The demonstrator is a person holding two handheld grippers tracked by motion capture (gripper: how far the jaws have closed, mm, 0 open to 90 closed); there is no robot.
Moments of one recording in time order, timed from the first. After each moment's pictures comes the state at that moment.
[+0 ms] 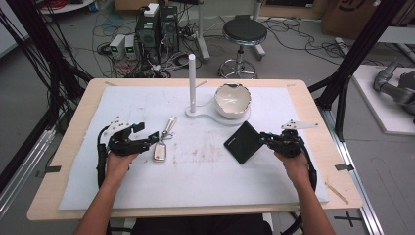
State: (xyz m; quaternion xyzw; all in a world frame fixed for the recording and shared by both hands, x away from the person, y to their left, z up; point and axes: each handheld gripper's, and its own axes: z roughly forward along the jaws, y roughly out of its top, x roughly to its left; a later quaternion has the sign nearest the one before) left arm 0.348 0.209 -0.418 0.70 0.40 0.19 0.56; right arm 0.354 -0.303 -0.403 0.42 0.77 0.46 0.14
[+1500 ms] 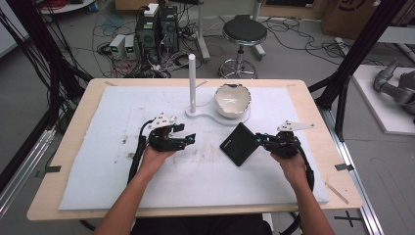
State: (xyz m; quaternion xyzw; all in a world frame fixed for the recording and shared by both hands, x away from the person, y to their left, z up) left arm 0.377 0.113 -0.426 0.75 0.34 0.12 0.56; right arm 0.350 -0.292 -0.401 0.39 0.79 0.46 0.14
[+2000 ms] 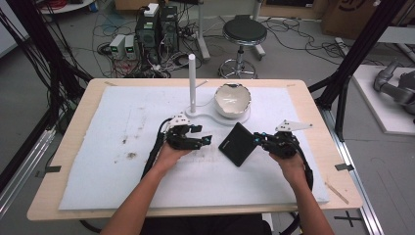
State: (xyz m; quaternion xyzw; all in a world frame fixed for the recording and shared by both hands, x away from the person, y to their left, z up) left arm 0.394 0.064 -0.434 0.77 0.30 0.07 0.56; right arm 0.349 -0.286 -0.398 0.37 0.79 0.47 0.14
